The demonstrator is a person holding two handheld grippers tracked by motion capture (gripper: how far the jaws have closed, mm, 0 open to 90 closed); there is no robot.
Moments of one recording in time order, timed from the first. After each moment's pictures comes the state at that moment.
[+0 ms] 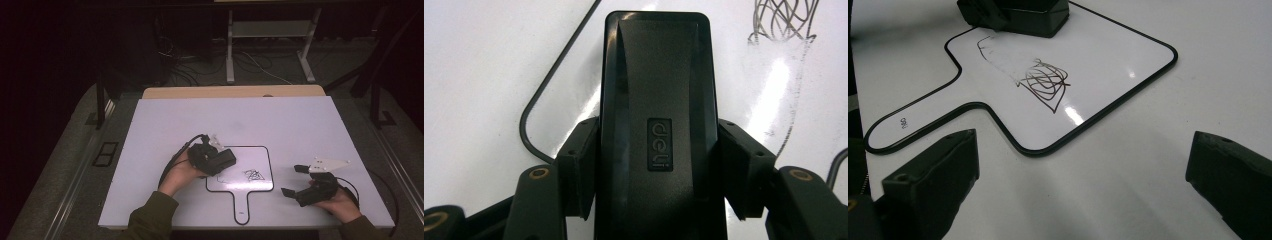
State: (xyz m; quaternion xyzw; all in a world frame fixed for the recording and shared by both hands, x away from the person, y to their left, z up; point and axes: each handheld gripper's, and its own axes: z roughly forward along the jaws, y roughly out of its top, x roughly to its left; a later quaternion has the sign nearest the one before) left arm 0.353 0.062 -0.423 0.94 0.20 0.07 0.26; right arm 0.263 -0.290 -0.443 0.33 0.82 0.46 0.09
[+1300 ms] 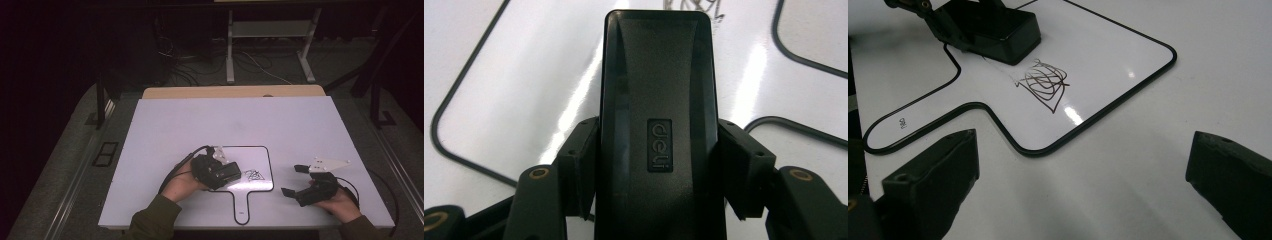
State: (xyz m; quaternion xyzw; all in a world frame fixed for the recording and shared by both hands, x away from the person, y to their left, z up) left arm 0.321 0.053 -0.422 0.95 0.16 0.05 0.25; right arm 0.262 -0.290 -0.443 0.33 0.82 0.46 0.09
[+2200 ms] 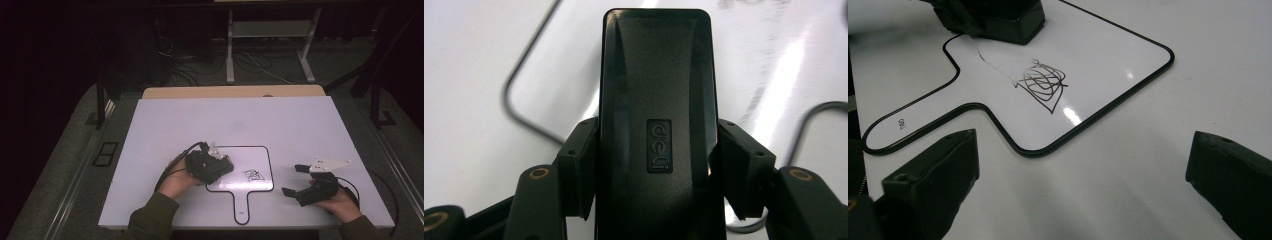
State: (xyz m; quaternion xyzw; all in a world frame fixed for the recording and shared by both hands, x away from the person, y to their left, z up) left arm 0.335 0.074 -0.420 0.95 0.20 0.09 0.23; right arm 0.262 -0.291 -0.442 0.33 0.82 0.46 0.09
